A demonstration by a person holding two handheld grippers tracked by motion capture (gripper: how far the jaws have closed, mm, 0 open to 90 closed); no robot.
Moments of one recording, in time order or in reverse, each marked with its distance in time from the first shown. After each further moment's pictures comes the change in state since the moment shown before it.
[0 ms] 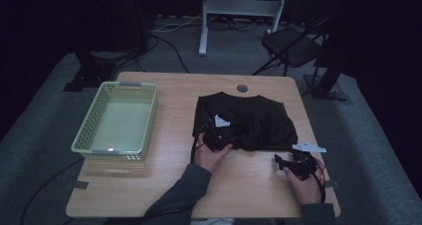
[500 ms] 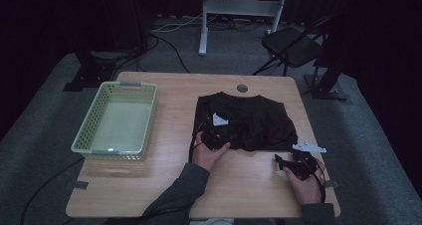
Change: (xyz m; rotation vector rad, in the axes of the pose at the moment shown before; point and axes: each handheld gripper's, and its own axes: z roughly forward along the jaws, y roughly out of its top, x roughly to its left) left arm 0.003 0.004 -0.009 -0.022 -0.013 0.005; right arm 0.000 0.000 0.000 0.000 -0.001 0.001
